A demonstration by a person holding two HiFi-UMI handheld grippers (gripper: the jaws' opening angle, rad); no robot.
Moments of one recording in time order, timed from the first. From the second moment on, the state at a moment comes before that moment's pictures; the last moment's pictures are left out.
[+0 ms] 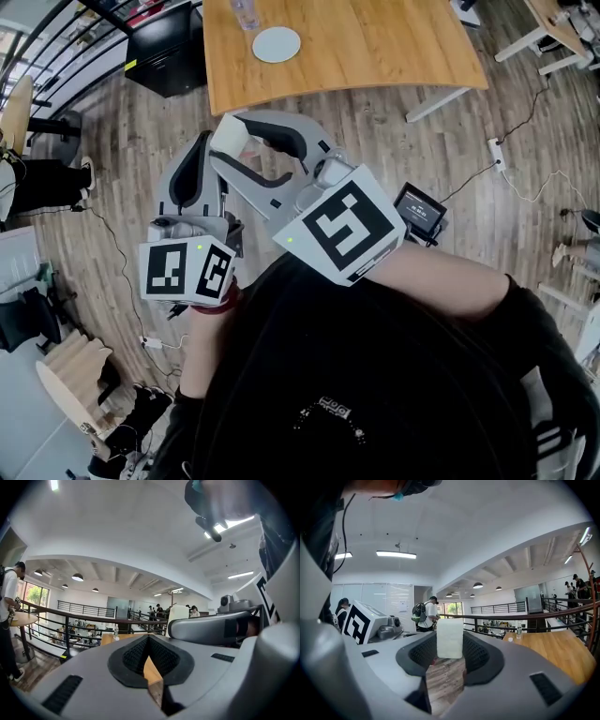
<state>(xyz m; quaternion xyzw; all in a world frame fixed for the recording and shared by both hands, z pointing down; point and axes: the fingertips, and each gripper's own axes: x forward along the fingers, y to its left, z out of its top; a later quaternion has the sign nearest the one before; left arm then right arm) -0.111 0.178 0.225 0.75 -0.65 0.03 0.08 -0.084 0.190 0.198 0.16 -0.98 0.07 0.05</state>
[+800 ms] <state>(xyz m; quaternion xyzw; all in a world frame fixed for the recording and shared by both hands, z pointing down) -0.107 0.014 0.235 0.75 -0.65 0.05 0.10 -0.079 0.023 0.208 0.16 -0.98 0.10 0.03</state>
